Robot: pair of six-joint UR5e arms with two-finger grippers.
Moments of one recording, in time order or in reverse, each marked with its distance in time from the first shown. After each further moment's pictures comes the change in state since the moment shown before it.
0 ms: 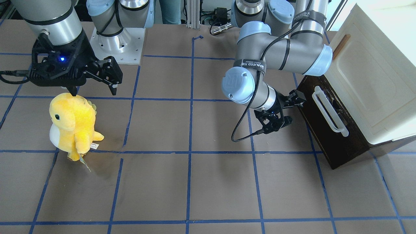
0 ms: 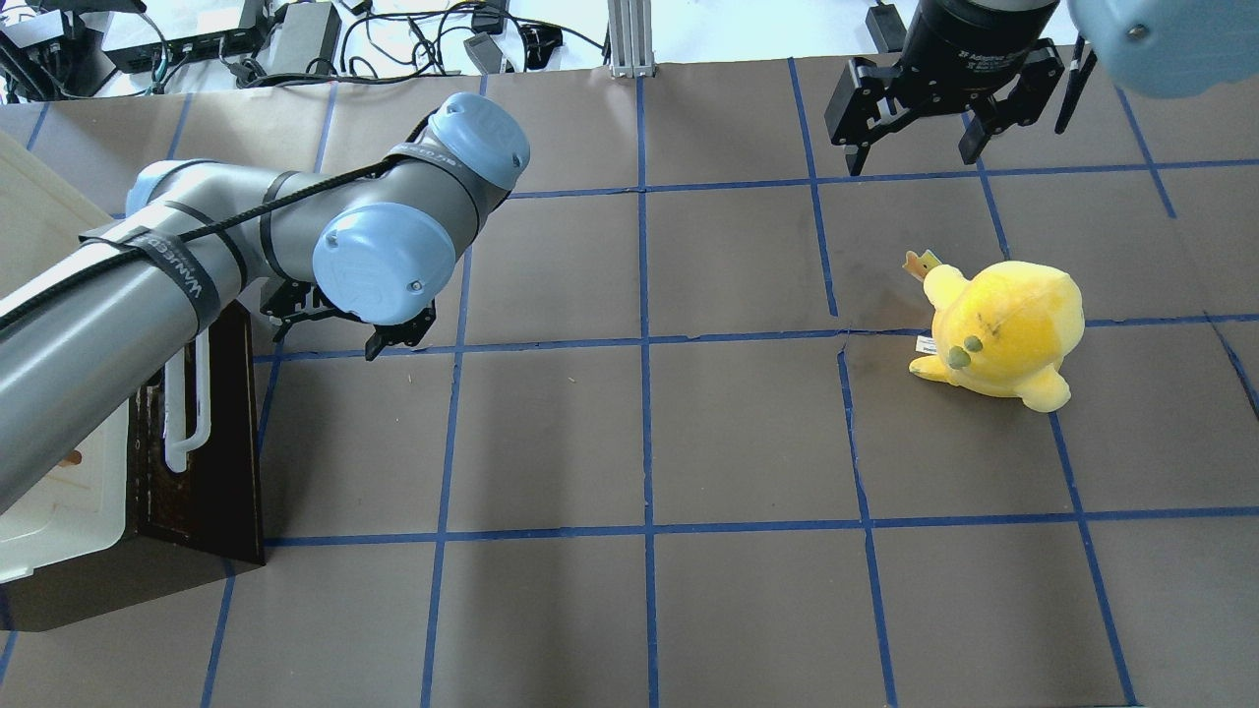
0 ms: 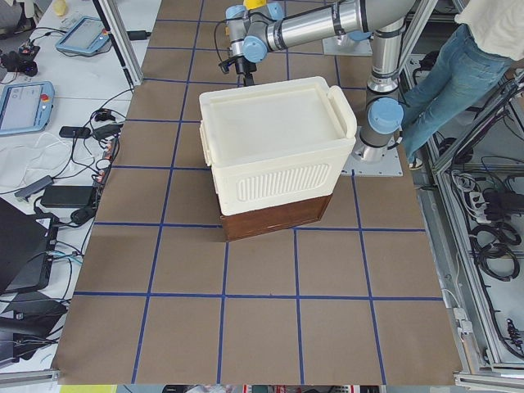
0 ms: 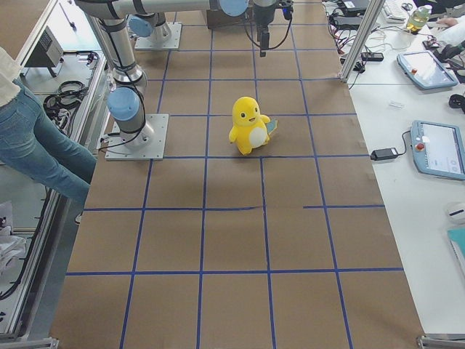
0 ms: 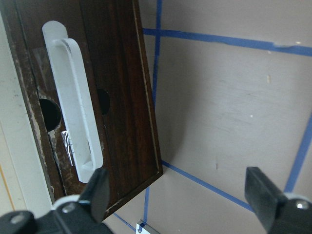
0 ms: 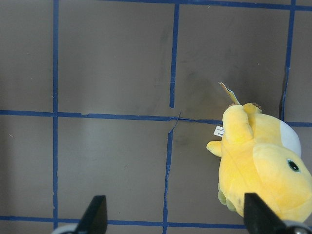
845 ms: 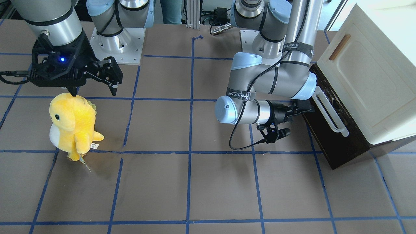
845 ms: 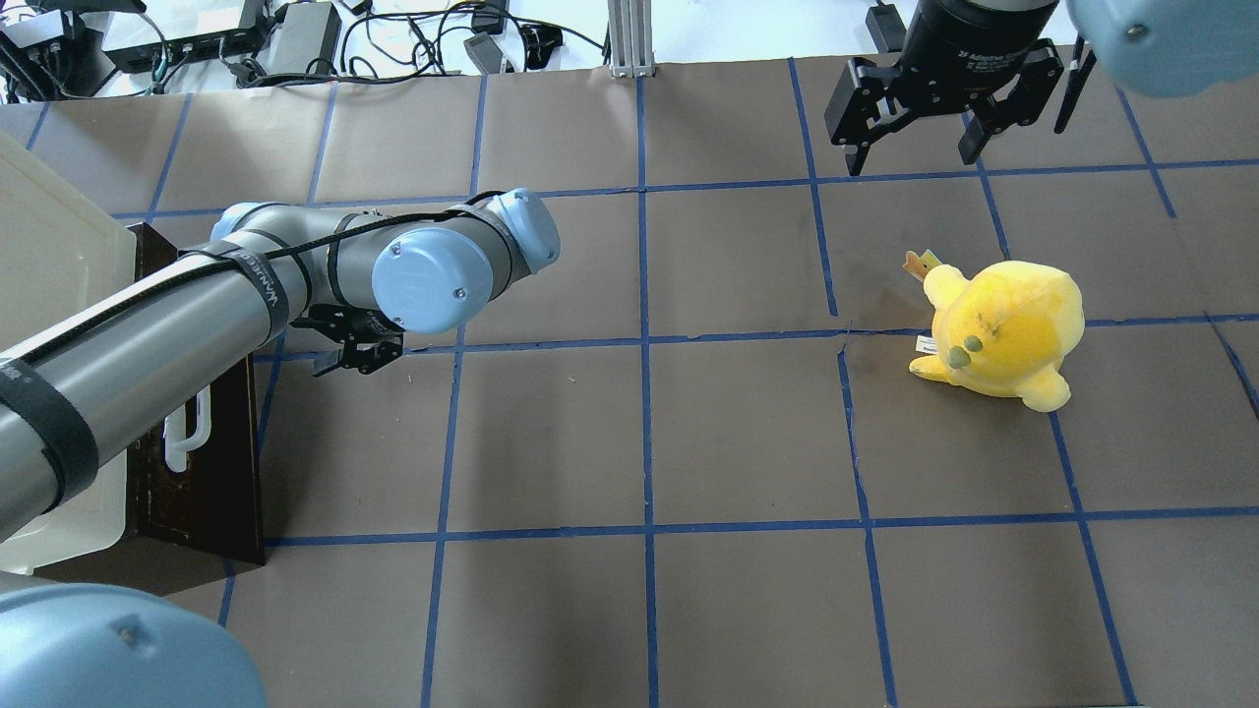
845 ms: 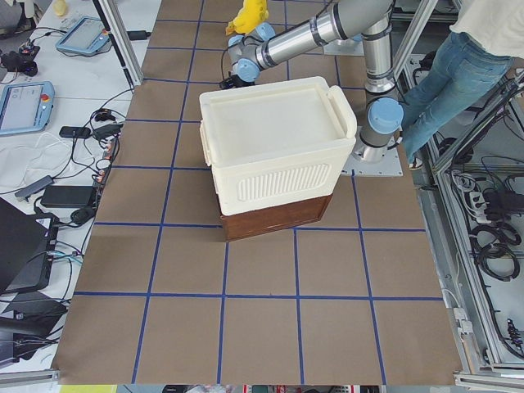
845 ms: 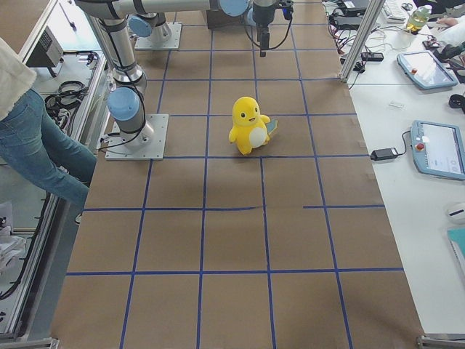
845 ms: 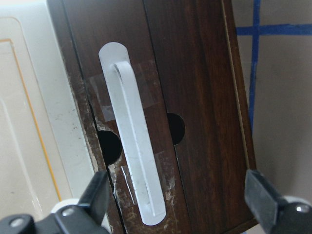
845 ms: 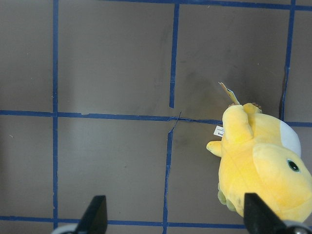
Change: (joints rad) left arm -0.005 -0.112 -0.024 -0.197 0.314 -0.152; right arm 0.000 0.000 0.000 0.000 0.000 0.001
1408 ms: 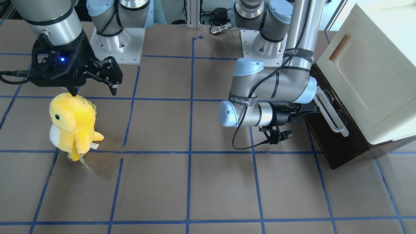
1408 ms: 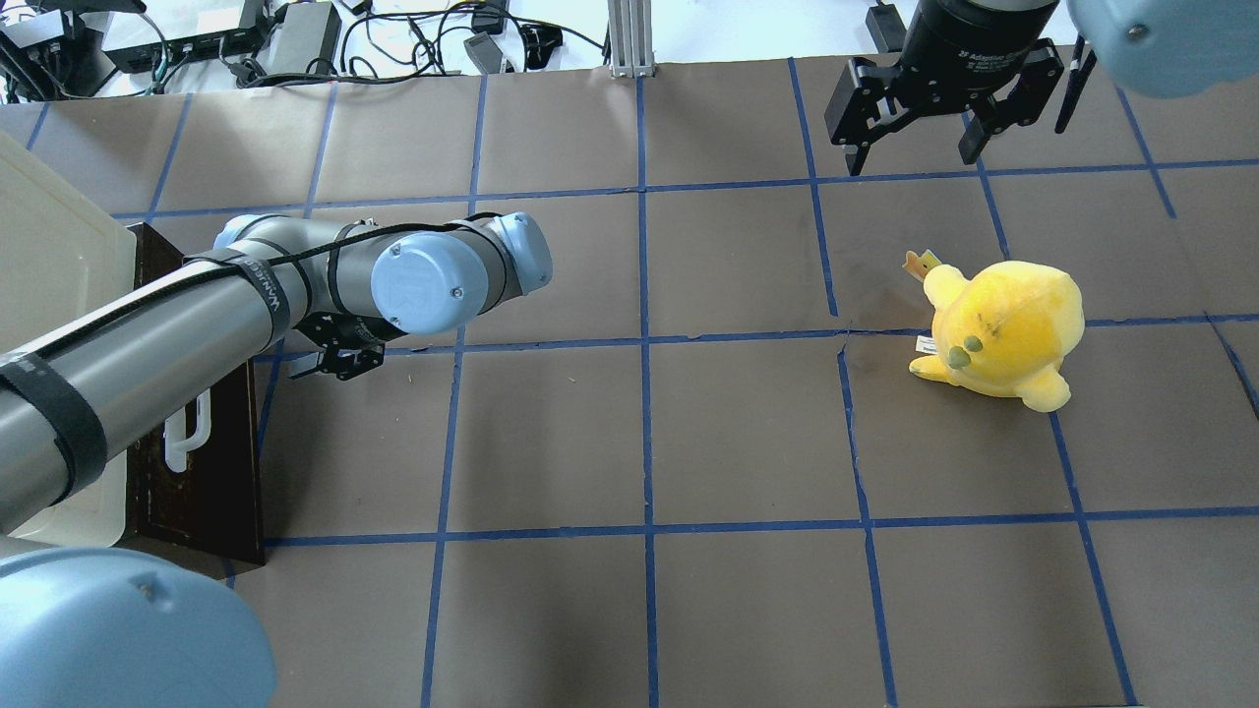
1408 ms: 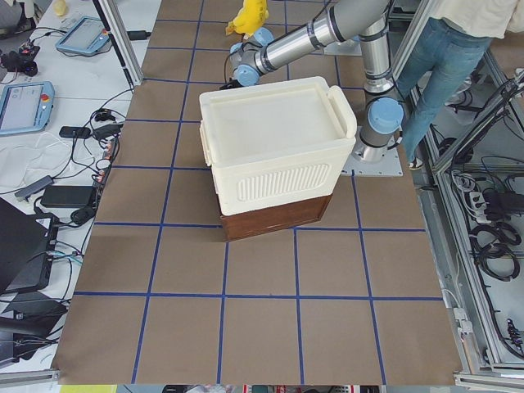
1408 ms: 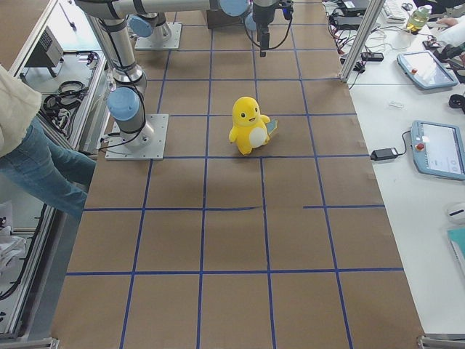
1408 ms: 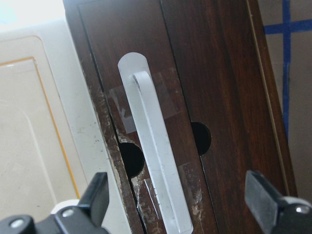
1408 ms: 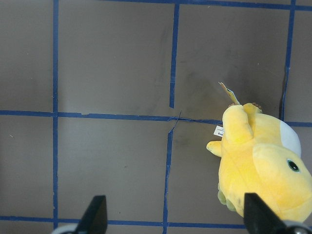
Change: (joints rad) left arm 0.026 -0.022 -0.015 -0.056 0.074 -0.052; right arm 0.000 0.000 0.000 0.000 0.000 0.000
